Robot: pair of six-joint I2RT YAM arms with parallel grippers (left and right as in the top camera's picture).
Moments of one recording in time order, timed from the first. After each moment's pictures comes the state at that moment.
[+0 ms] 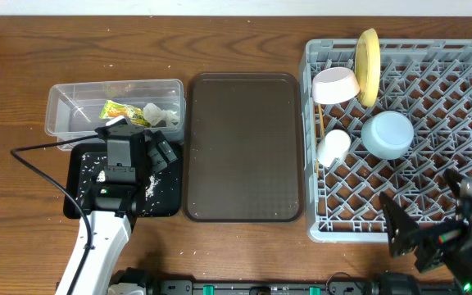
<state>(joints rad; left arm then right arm) -0.08 1.09 0.66 -0.42 -0.14 -0.56 -0.03 0.58 1.39 -1.15 -0.38 -0.05</state>
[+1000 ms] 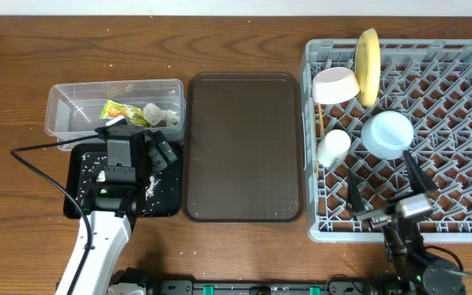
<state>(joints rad) -0.08 1.09 0.66 -0.42 -0.14 -0.56 0.10 0.01 0.10 0.20 -0.21 -0.06</state>
